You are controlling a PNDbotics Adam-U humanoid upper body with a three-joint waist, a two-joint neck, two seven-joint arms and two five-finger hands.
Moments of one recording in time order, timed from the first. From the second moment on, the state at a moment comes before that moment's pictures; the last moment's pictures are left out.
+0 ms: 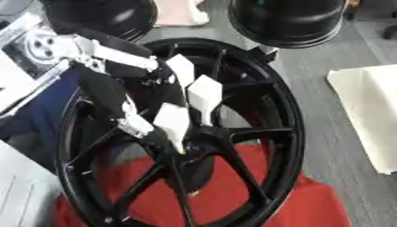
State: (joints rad) left arm -1.18 0.66 -0.69 -1.60 0.04 0.20 -0.90; right arm -0.60 -0.87 0.03 -1.87 -0.33 0.30 -0.51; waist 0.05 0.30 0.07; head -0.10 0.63
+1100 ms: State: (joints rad) left arm -1.17 0.63 -0.70 -1.53 -0.01 0.18 -0.91; right arm -0.60 -0.87 0.03 -1.86 -0.34 0.30 -0.51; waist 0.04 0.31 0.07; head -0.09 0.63
